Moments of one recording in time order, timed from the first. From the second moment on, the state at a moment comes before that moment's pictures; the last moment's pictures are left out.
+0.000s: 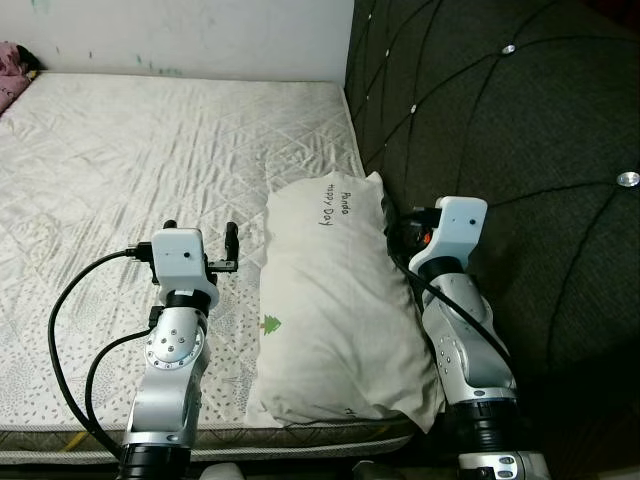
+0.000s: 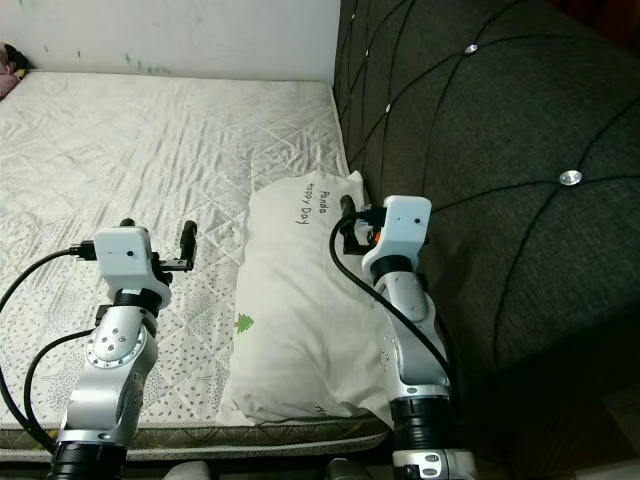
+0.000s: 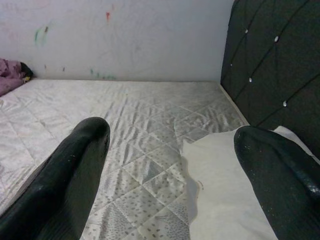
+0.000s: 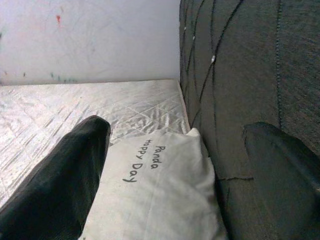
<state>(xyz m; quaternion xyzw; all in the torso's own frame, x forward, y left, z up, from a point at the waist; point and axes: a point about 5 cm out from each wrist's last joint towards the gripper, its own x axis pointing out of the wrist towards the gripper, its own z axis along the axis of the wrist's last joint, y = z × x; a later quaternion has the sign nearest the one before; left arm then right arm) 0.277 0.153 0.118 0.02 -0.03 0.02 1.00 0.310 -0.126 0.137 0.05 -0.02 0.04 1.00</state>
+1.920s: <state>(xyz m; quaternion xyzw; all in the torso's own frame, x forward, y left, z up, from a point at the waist) 0.283 0.145 0.119 0.00 -0.02 0.01 1.00 0.313 -0.114 0.139 0.03 -0.04 0.06 1.00</state>
